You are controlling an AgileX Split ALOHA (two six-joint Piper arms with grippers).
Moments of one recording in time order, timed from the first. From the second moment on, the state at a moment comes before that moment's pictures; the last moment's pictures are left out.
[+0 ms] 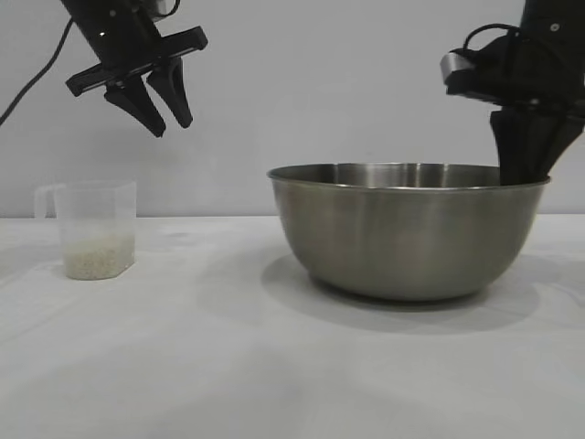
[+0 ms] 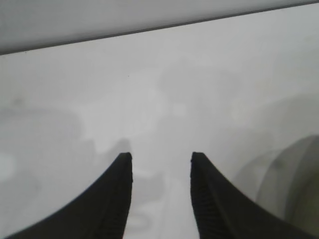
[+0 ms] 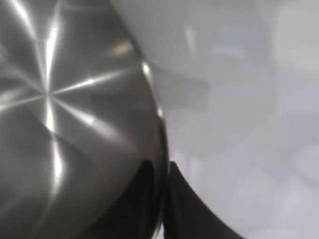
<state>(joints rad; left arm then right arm) -0.17 2.16 -1.85 -0.42 0.75 0.23 0.31 2.08 -1.58 0.28 1.13 -0.24</state>
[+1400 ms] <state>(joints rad) -0.17 2.13 -1.85 -0.43 0.74 0.23 0.35 1.19 -0.59 0.20 0.31 -0.30</state>
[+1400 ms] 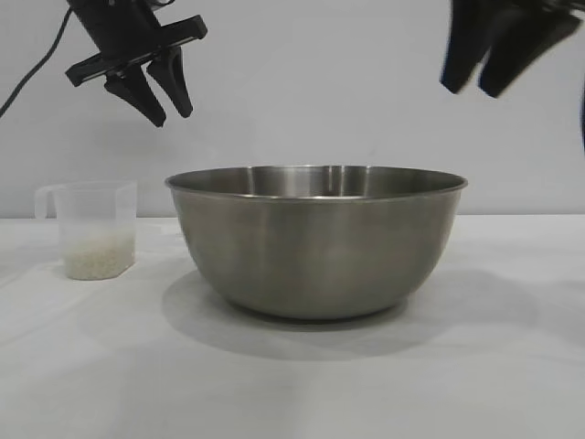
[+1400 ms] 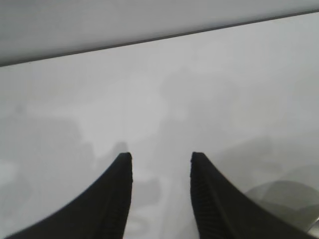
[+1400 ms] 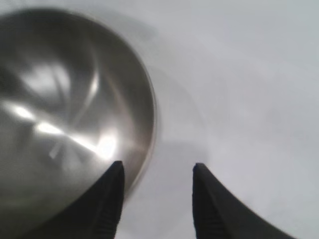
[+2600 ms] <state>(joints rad) -0.17 2.09 -1.85 -0.42 0.73 0.23 0.15 0.23 -0.49 0.16 1.13 -0.16</state>
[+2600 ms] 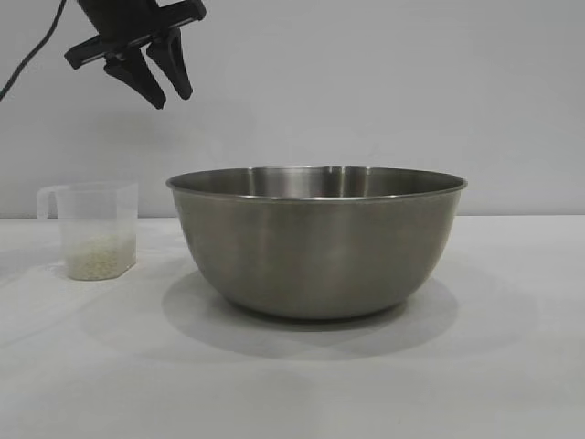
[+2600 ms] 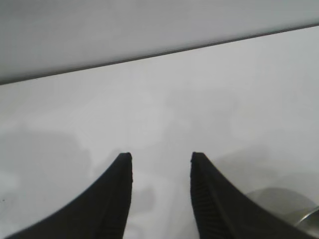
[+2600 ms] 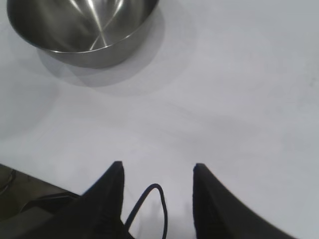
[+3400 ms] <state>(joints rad) -0.18 1.97 -1.75 -0.42 0.60 0.32 0.15 -0.02 -0.49 -0.04 1.14 0.10</state>
